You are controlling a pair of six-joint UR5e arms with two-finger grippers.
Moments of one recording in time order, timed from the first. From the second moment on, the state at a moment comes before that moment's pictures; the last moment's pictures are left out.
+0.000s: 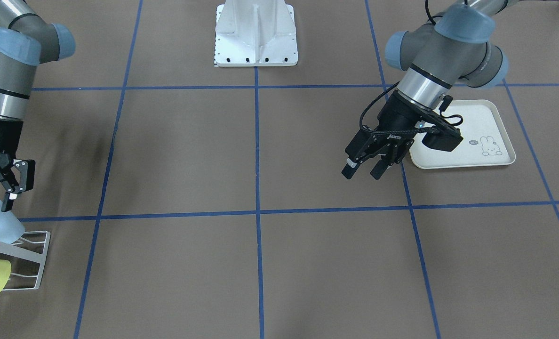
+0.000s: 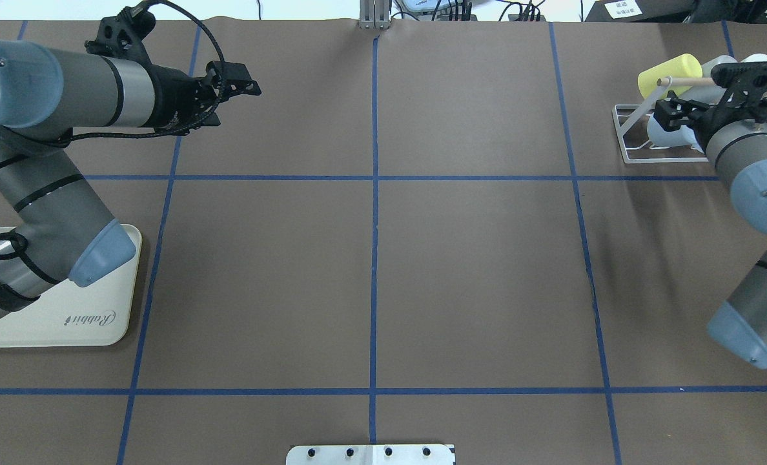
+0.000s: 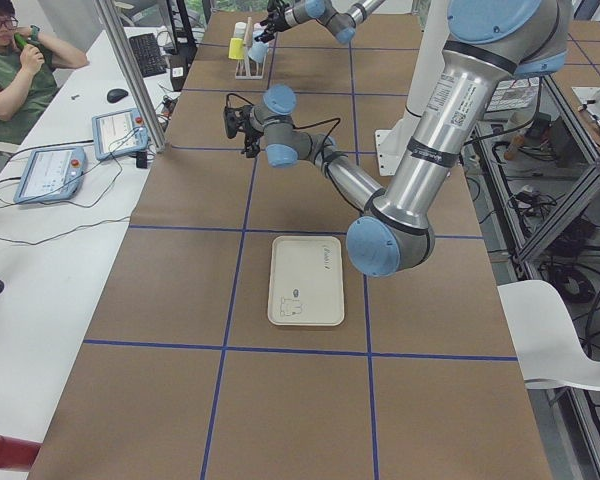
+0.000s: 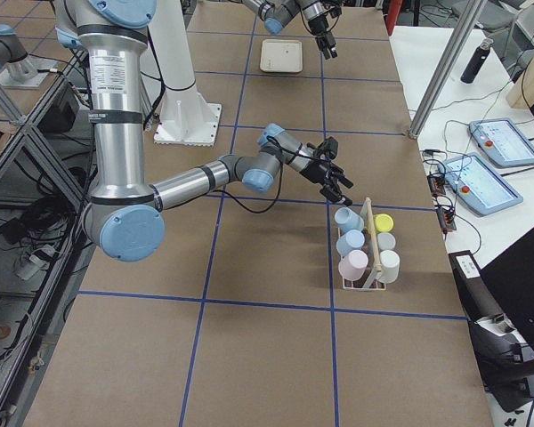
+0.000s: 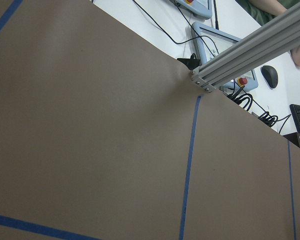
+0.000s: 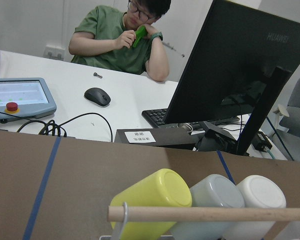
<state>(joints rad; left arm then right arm) -0.84 -2.01 -1.71 -2.31 -1.84 -1.55 0.85 -1.56 1.86 -0.96 1.16 0.93</state>
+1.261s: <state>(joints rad) -1.23 -1.67 -1.75 -1.77 -2.01 -0.21 1.33 -1.50 1.91 -1.57 2.19 0.37</state>
